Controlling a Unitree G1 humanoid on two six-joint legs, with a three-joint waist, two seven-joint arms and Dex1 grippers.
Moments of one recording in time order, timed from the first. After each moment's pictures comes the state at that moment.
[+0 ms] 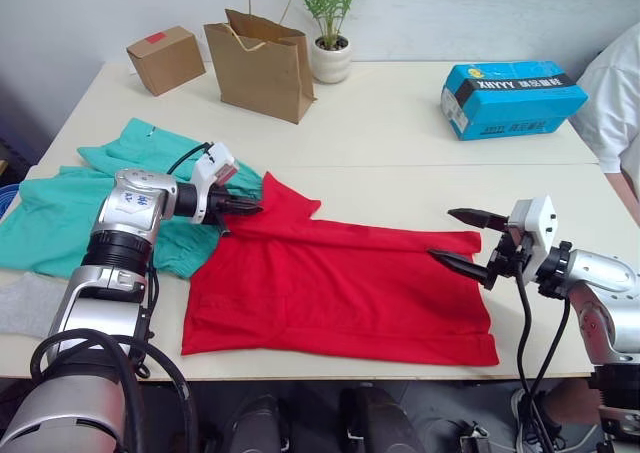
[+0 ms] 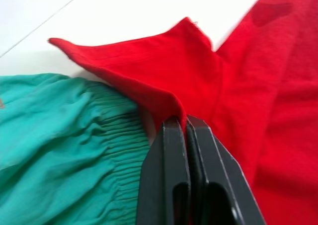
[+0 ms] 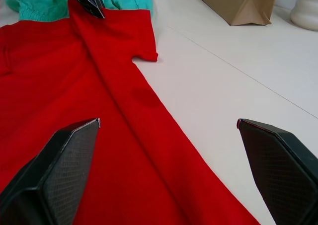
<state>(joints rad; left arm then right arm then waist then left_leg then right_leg) -0.97 0.63 -0.12 0.72 -0.10 0.43 -1.20 -0.24 -0.71 -0.20 -0.01 0.47 0.20 1.09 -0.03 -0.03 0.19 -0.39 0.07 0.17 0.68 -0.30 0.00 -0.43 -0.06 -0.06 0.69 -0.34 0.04</state>
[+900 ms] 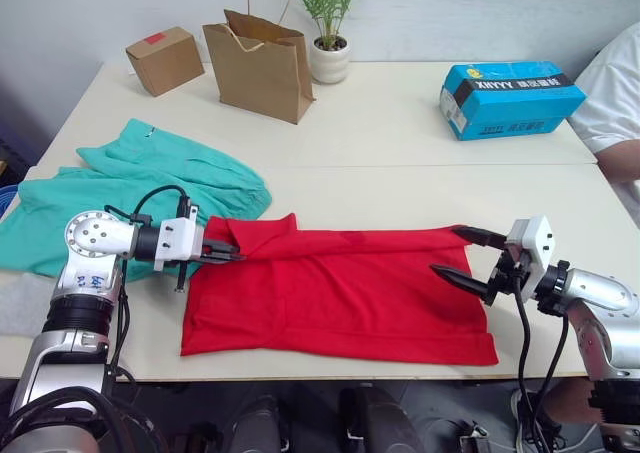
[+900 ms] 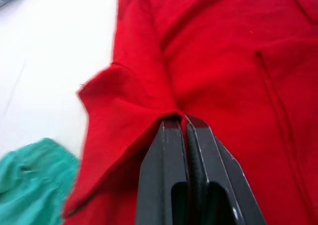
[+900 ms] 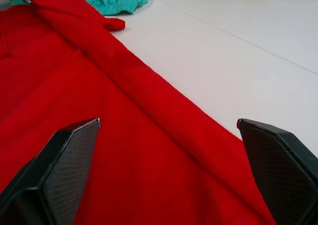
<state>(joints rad) -0.60 0.73 -0.01 0.60 -0.19 -0.47 -1.46 -0.16 -0.70 -0.21 0.03 0.46 0.15 1.08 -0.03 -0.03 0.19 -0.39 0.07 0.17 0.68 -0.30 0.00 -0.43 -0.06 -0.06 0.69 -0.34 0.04</state>
